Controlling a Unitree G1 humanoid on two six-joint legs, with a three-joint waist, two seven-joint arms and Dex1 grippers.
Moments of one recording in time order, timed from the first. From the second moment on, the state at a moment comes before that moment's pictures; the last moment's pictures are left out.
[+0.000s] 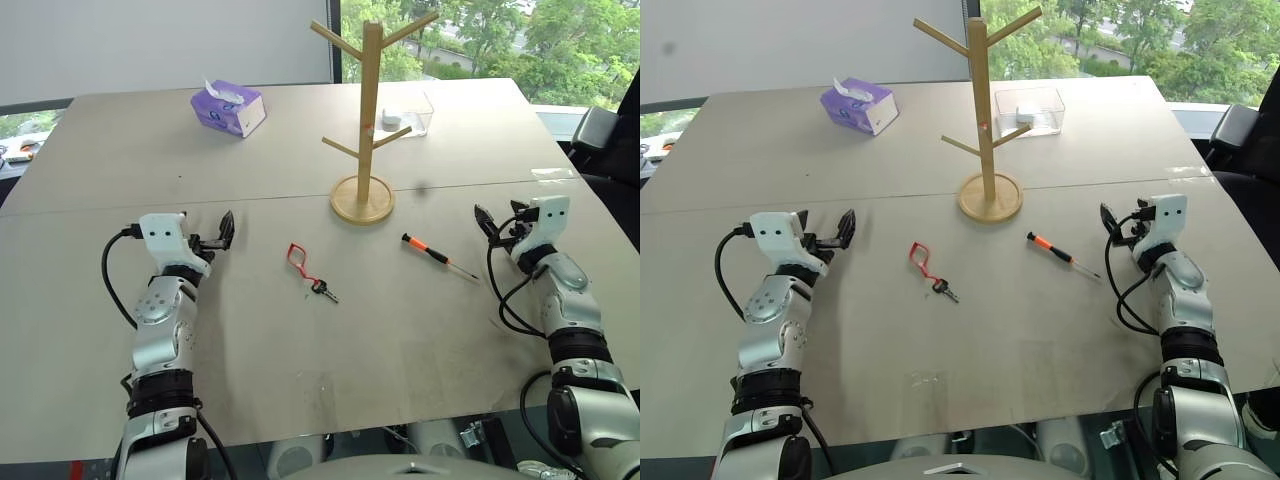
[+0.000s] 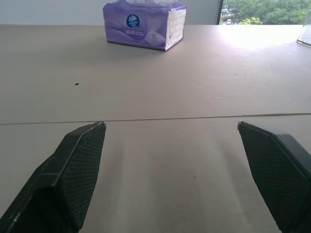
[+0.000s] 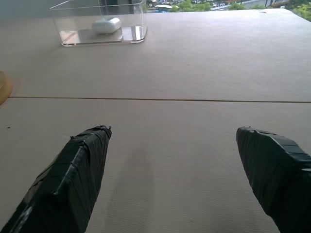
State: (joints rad) left arm -0.26 0.37 0.33 0.23 -0.28 0.01 -0.29; right arm -0.49 -0.38 -0.25 0.60 0.30 -0.07 0.52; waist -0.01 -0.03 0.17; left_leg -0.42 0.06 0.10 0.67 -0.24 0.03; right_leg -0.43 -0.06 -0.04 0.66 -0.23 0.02
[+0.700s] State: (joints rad) left arm 0.42 0.45 0.14 -0.25 -0.47 -0.22 -1.04; right arm -0.45 -0.59 -0.09 0.18 0.43 0.38 0.96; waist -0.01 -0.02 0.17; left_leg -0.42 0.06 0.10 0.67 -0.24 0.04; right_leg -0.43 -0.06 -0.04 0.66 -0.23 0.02
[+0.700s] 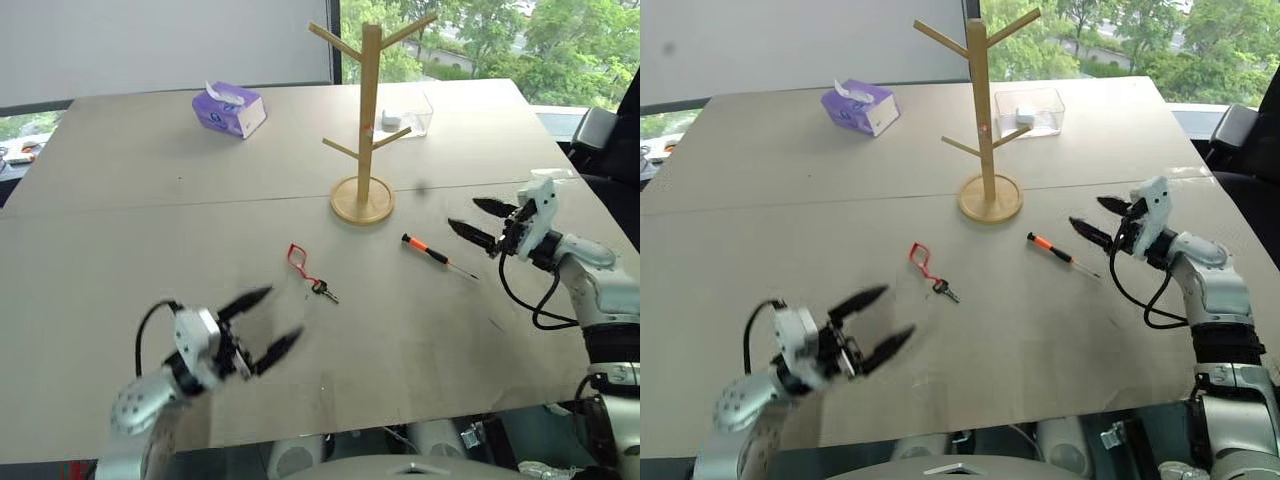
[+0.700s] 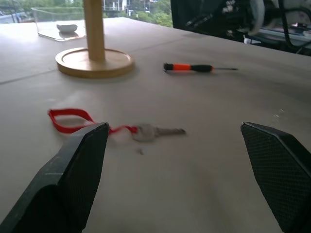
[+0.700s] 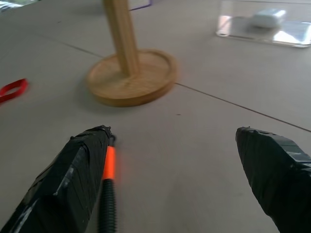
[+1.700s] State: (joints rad) left arm 0.45 0.41 0.04 -0.17 -0.36 -0.44 -0.99; right arm -0.40 -0.63 0.15 0.04 0.19 0.46 0.87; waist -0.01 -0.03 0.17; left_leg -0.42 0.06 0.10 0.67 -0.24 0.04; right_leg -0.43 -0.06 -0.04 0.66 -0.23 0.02
